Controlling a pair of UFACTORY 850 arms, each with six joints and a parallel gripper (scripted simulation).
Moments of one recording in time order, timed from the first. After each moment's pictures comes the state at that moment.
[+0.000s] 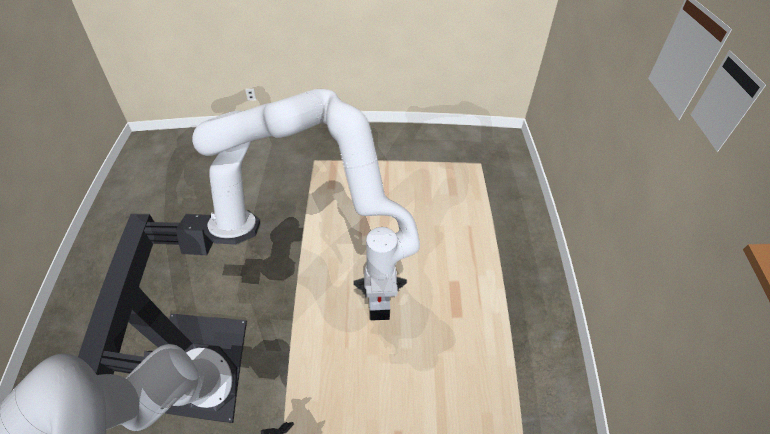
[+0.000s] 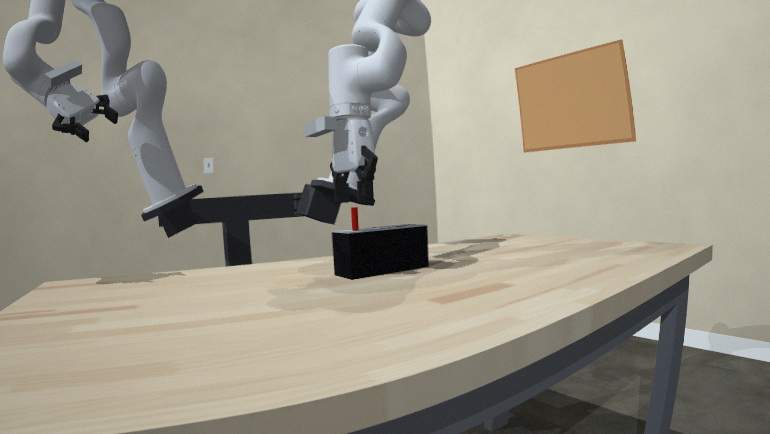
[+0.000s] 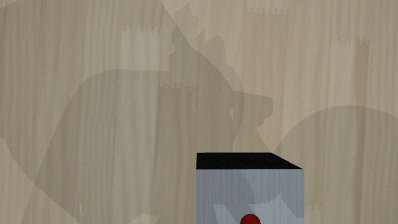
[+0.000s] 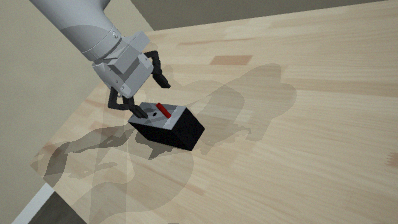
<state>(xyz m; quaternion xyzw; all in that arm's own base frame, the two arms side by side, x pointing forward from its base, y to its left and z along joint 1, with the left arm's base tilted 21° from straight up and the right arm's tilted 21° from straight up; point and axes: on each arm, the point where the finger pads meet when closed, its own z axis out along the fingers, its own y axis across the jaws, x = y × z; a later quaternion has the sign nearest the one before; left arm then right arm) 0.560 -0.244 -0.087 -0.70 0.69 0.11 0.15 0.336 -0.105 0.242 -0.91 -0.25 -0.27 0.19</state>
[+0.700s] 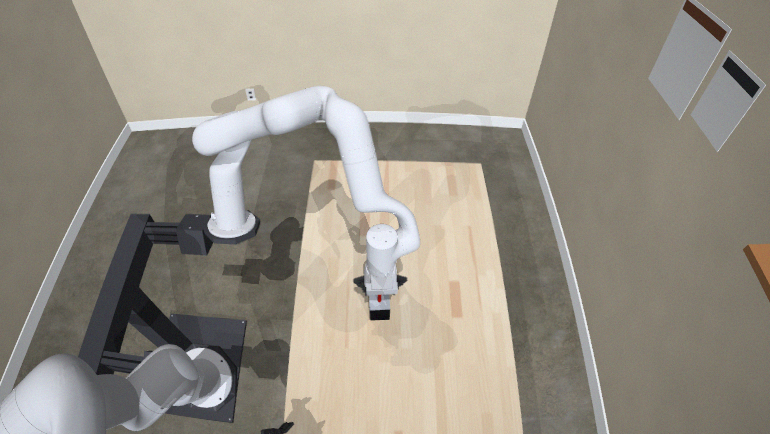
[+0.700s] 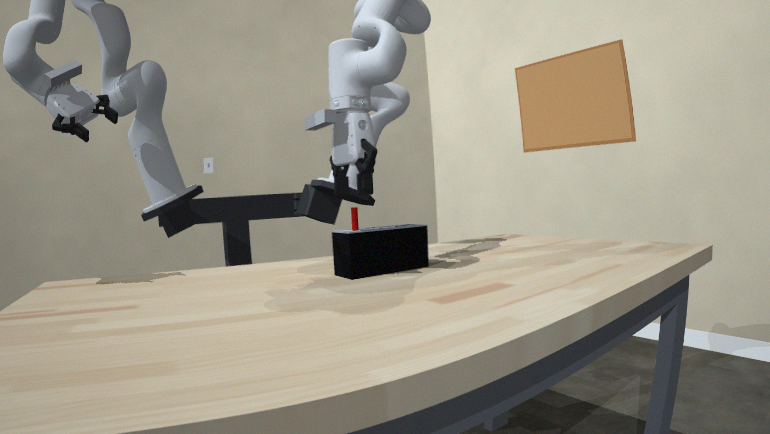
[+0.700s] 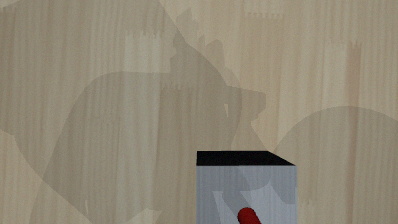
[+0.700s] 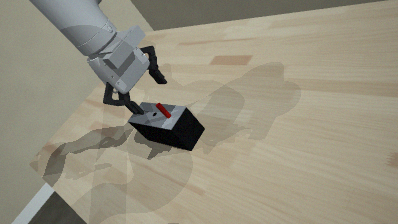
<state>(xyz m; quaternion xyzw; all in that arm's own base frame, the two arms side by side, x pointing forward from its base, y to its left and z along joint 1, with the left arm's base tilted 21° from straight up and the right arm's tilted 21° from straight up) 0.560 -0.249 -0.074 -0.70 0.69 0.11 0.15 0.336 -0.105 0.242 -0.91 -0.25 -0.27 0.19</state>
